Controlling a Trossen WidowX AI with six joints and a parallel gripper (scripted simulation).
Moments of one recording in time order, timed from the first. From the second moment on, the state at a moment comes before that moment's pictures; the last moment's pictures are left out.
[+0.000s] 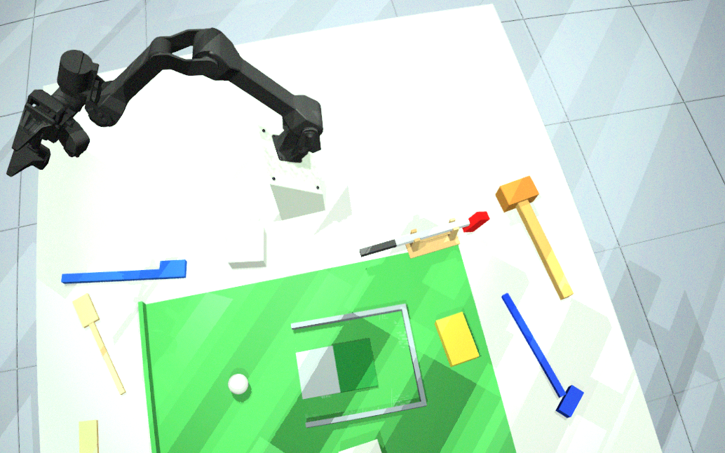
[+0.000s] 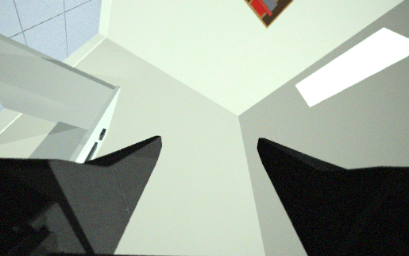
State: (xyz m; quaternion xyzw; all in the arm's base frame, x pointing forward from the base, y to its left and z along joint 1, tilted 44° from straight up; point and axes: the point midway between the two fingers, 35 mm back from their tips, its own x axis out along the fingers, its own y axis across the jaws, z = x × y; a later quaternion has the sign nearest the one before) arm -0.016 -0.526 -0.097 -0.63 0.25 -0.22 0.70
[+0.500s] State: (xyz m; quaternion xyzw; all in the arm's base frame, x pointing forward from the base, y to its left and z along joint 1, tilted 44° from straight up) arm 0.155 -0.498 -0.063 -0.55 0.20 -0.09 0.81
